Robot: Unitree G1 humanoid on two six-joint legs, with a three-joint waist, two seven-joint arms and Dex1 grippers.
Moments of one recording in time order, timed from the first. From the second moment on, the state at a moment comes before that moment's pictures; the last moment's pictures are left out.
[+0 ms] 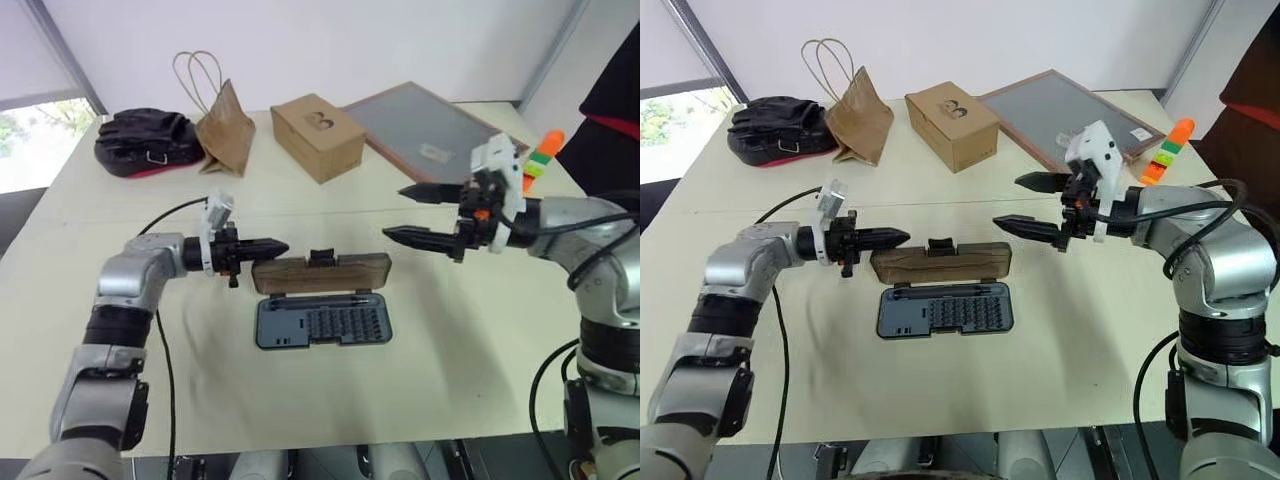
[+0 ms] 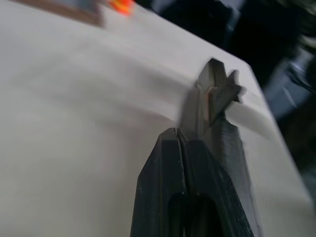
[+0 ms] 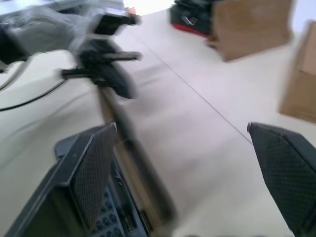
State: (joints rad) left arm -0.55 0.61 -0.05 0.11 -0.52 0.69 -1.37; right arm -0.63 -0.70 -0.20 -0.31 0.53 0.97 0.98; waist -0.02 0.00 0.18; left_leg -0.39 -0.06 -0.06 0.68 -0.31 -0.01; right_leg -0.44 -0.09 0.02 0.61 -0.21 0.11
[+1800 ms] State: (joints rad) left arm -0.79 0.28 -0.27 0.66 -0.14 0.13 -1.35; right arm -0.38 -0.69 0.47 -0.57 0.38 0.88 0.78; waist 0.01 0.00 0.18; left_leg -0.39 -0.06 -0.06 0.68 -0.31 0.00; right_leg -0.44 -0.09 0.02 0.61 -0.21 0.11
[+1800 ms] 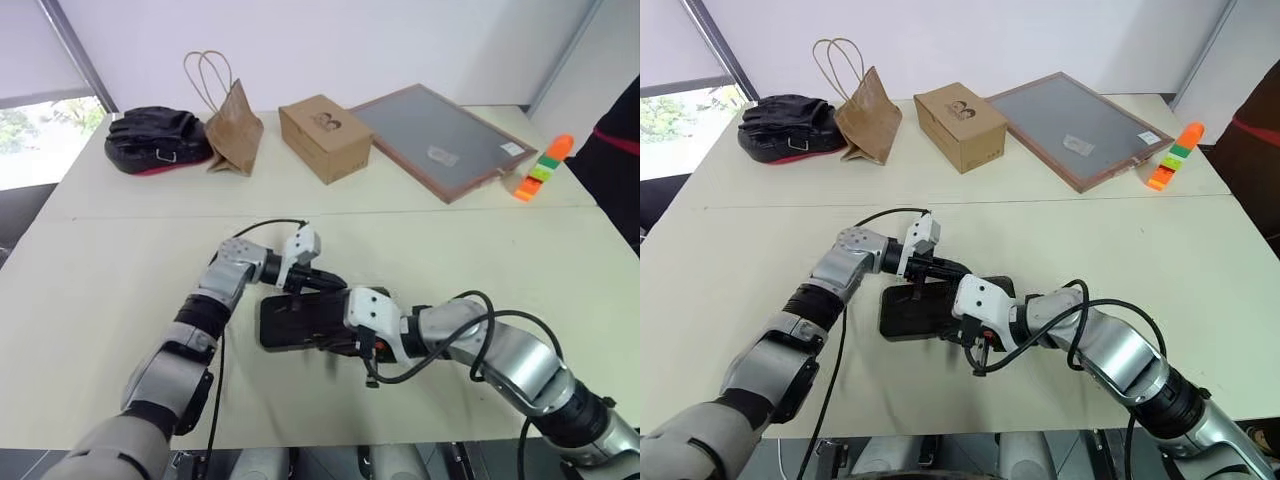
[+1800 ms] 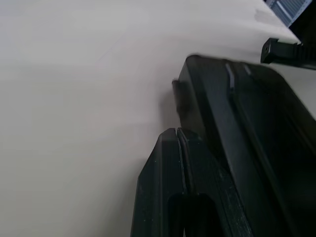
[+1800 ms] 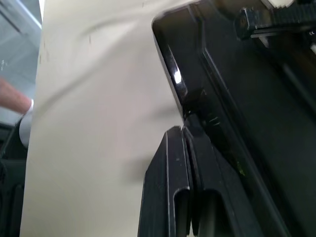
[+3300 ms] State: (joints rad) left arm -0.75 0.31 -0.26 0.58 -0.03 0.11 -1.36; right arm -0.49 -0.56 0.64 -0.50 0.18 0.99 0.79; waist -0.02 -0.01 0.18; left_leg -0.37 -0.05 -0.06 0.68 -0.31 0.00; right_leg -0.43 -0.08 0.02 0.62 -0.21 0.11
